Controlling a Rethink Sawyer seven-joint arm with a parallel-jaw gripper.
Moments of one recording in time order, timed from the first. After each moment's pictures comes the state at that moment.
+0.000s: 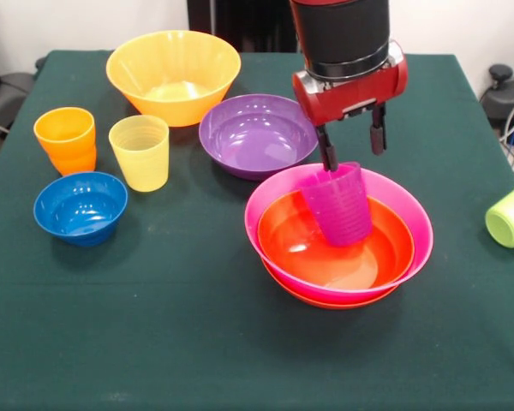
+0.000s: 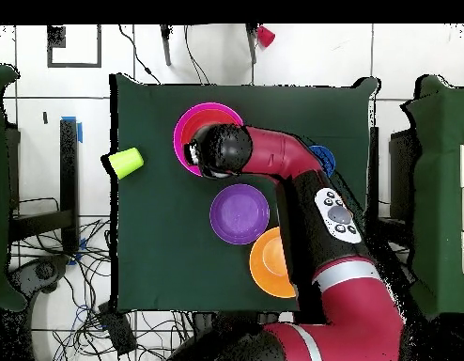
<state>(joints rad) -0.43 -0.56 0.38 1.50 -0.11 0.66 1.36</state>
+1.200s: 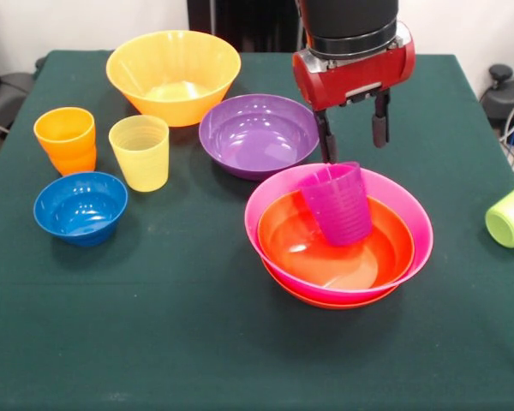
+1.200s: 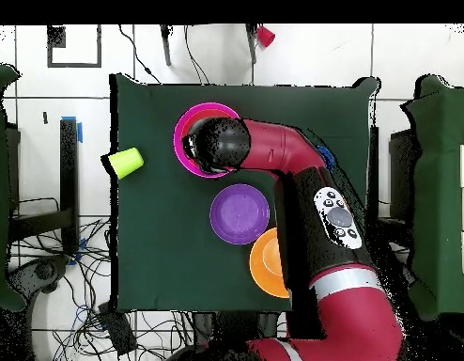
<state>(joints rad) -0.40 -0.61 0.36 1.48 -0.11 0.67 1.36</state>
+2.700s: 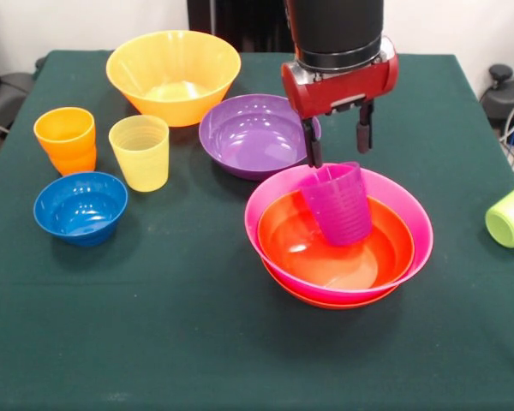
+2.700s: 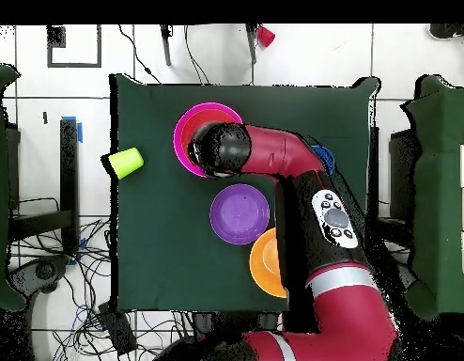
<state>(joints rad) -0.38 -0.57 0.31 1.48 -0.11 0.67 1.36</state>
